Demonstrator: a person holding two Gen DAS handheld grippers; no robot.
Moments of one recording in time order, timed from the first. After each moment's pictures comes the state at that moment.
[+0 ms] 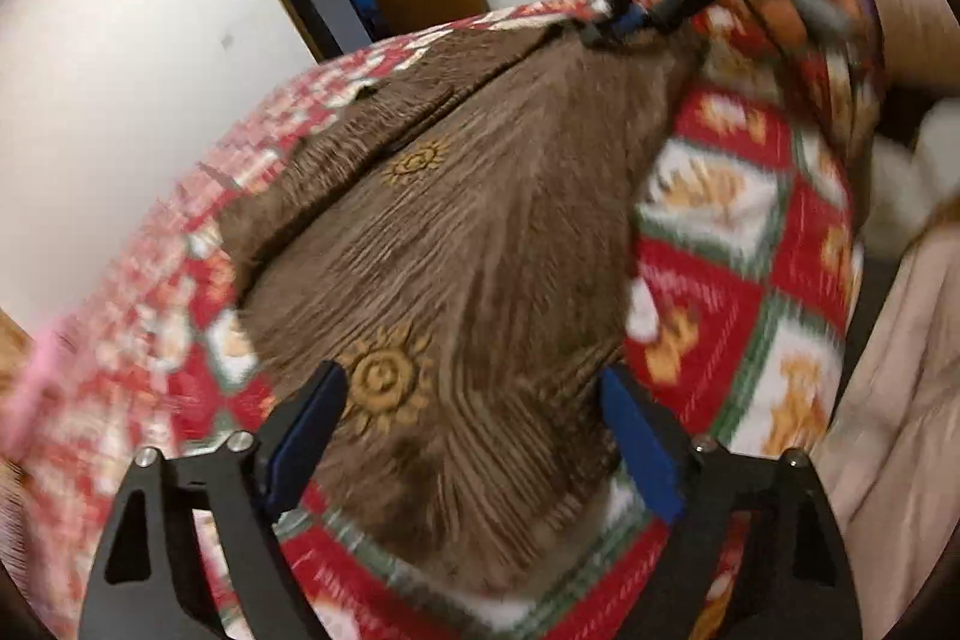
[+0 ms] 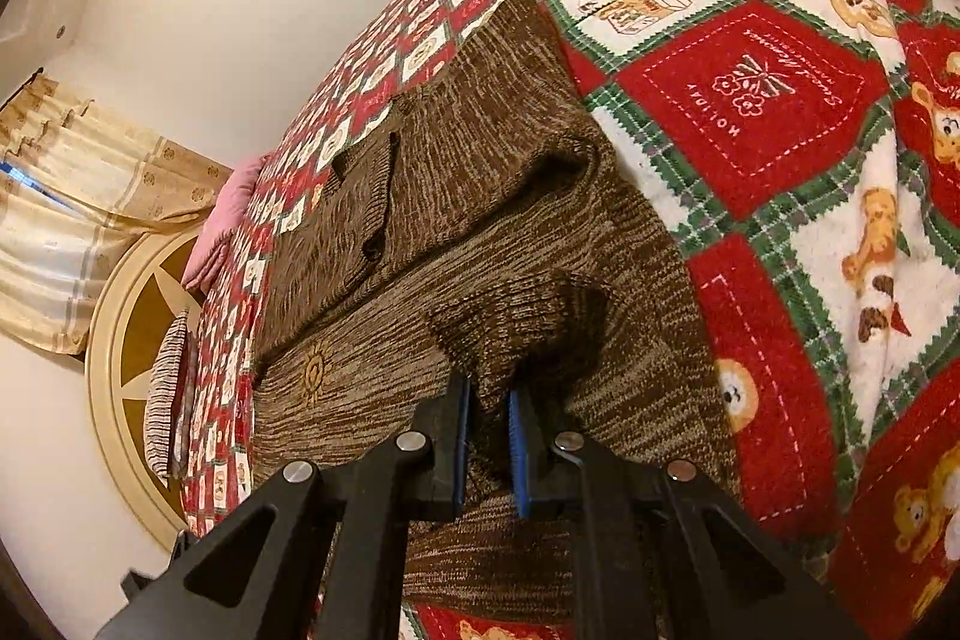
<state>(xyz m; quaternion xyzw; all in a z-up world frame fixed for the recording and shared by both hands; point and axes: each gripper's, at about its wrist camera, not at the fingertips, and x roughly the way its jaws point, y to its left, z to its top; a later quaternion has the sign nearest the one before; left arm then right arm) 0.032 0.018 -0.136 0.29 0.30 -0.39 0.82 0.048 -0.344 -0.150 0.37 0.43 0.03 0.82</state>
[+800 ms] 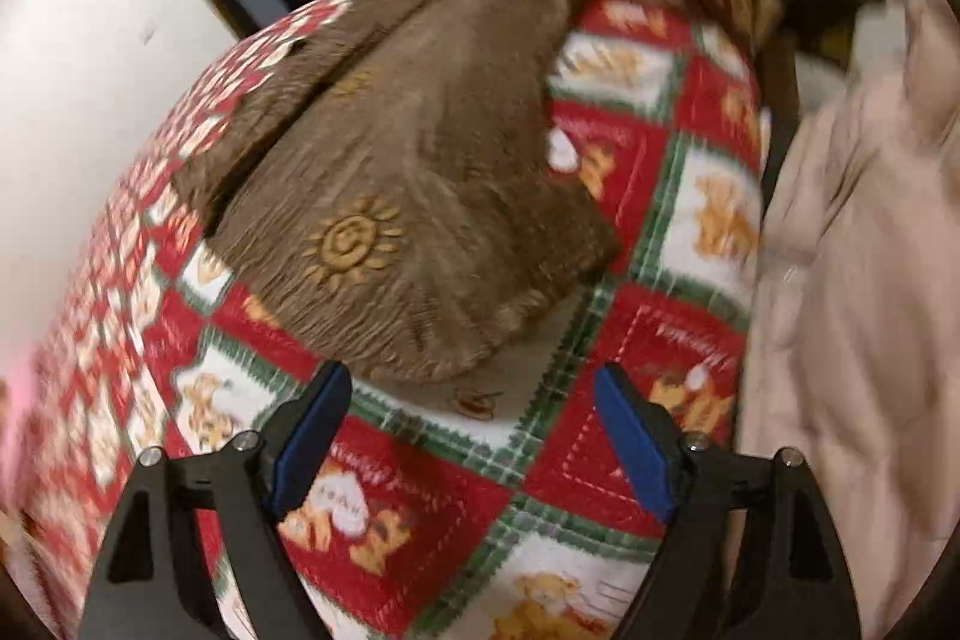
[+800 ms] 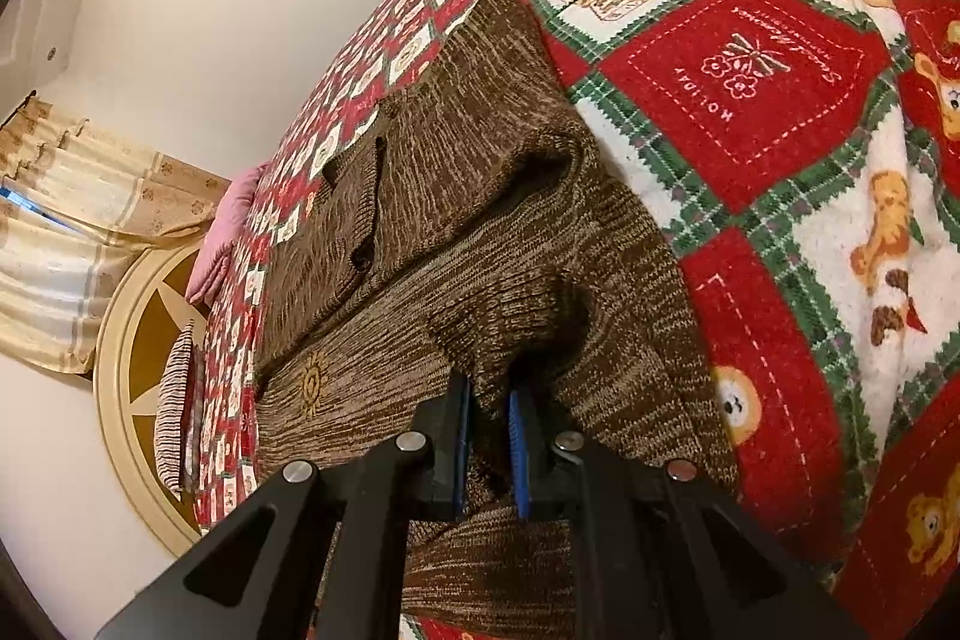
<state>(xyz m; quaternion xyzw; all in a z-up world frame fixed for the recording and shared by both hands) -0.014 0.059 -0.150 0.42 0.32 -0.42 0.74 0.053 -0.345 -0.157 0.39 0.42 0.02 0.81</state>
